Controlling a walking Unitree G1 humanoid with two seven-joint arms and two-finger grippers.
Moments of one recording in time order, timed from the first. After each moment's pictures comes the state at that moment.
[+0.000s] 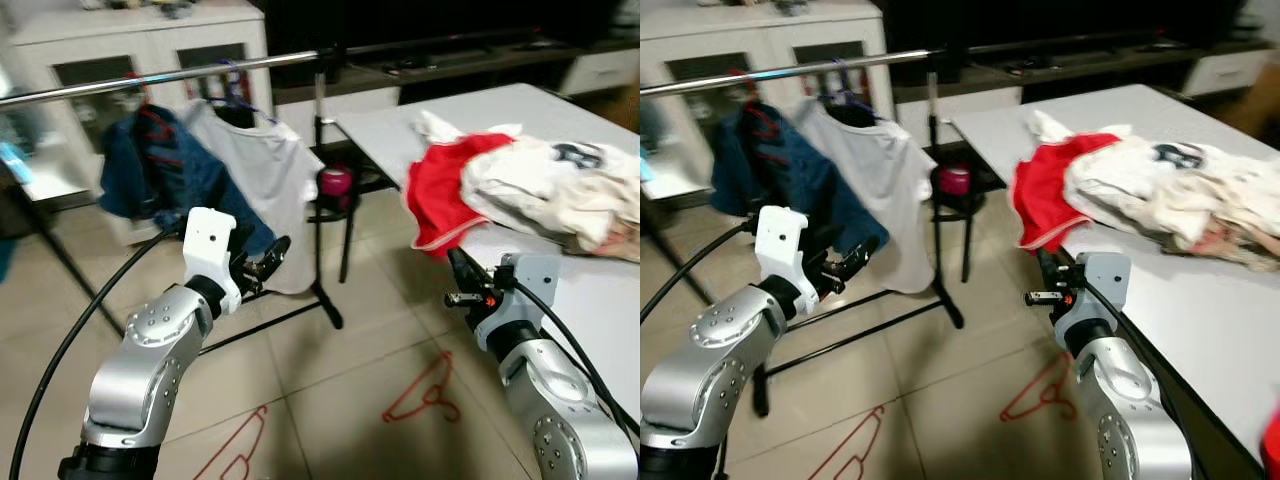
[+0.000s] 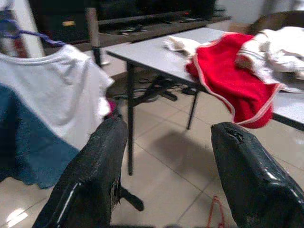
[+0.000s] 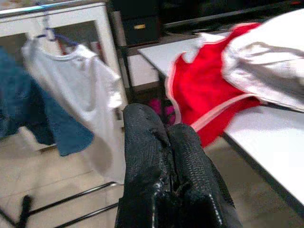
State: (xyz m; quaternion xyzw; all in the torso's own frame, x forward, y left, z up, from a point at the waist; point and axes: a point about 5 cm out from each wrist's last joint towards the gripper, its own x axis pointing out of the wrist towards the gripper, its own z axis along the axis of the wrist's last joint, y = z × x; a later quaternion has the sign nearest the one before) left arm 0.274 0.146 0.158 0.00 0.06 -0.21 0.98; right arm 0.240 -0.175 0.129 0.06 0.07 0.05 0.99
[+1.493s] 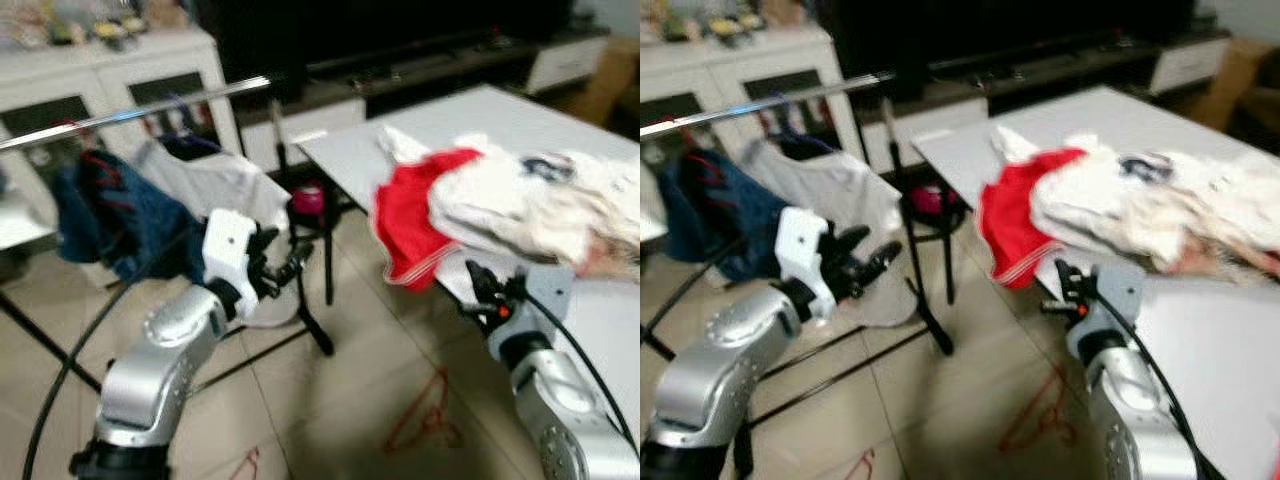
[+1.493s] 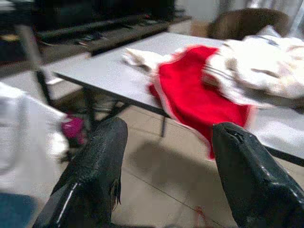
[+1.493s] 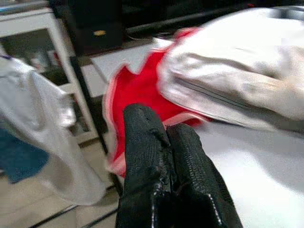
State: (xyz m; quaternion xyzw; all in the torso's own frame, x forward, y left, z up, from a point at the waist) left arm 0.274 0.132 0.160 -0.02 0.06 -0.27 0.96; right arm 0.235 -0.183 0.119 0.05 0.08 0.02 1.00
